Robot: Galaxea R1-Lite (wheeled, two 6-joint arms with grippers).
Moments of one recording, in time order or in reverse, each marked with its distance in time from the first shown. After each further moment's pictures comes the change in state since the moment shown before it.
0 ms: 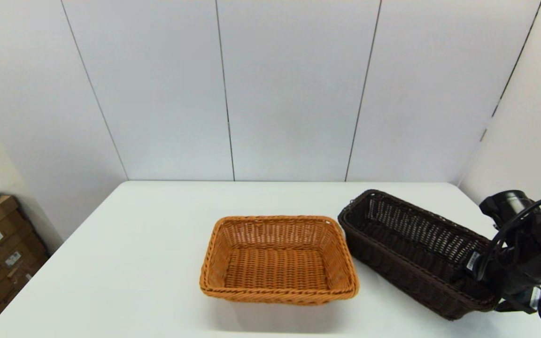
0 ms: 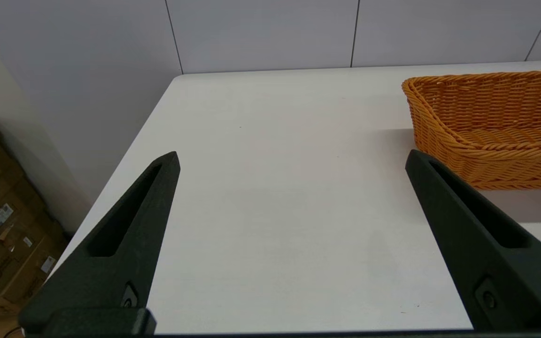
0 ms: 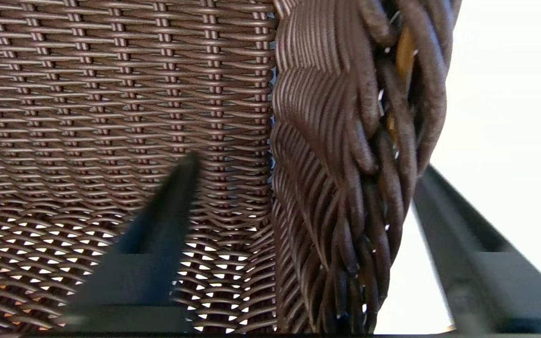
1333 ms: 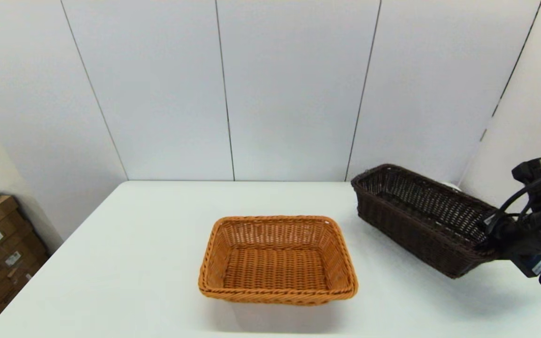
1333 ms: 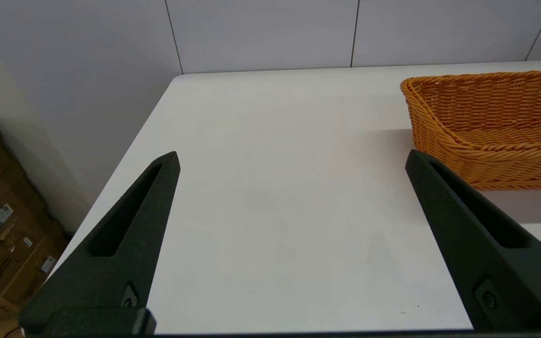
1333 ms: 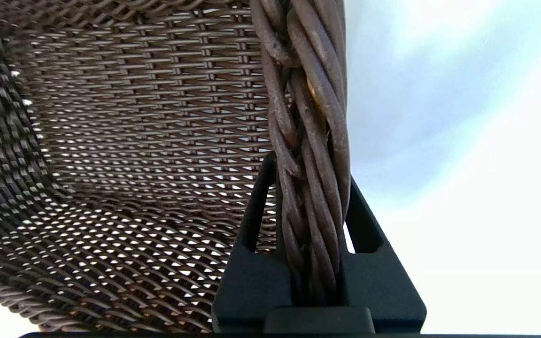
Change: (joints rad) left arm 0.000 0.000 0.000 0.000 0.000 0.000; right arm -0.118 -0.042 -0.171 0.008 0.136 0.208
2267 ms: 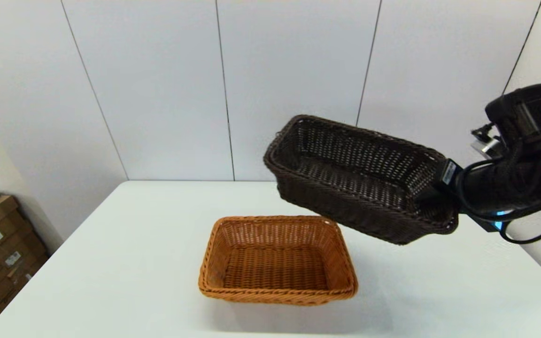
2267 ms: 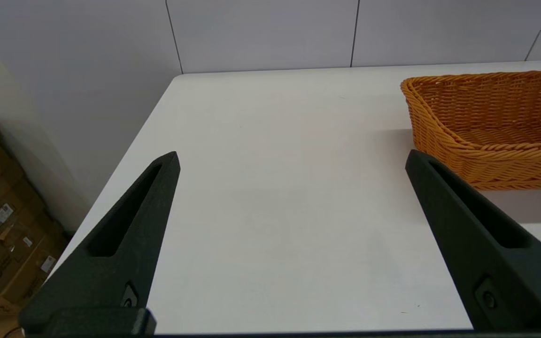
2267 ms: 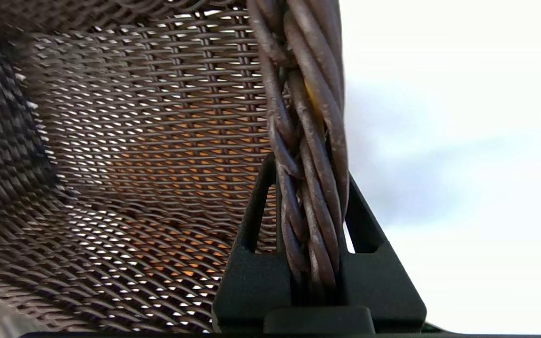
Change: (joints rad) left arm 0.000 0.000 0.000 0.000 0.000 0.000; right arm 0.427 -0.212 -0.230 0.186 0.059 -0.076
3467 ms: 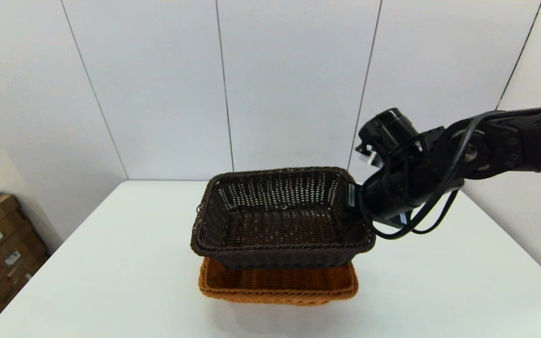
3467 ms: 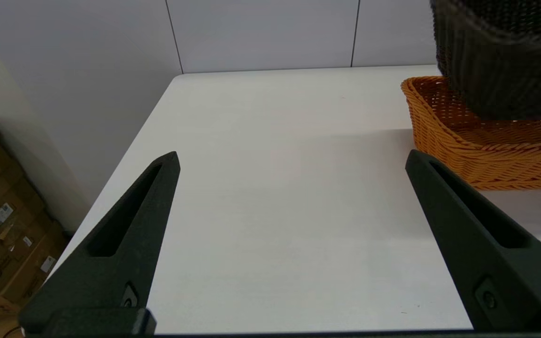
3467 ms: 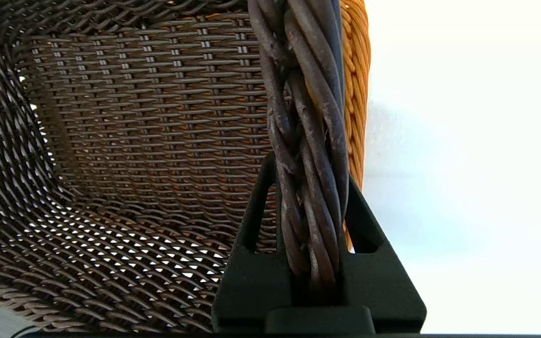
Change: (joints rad) left arm 0.000 0.000 0.000 0.000 0.000 0.000; right arm 0.279 0.317 -0.265 0.112 -0.063 -0.194
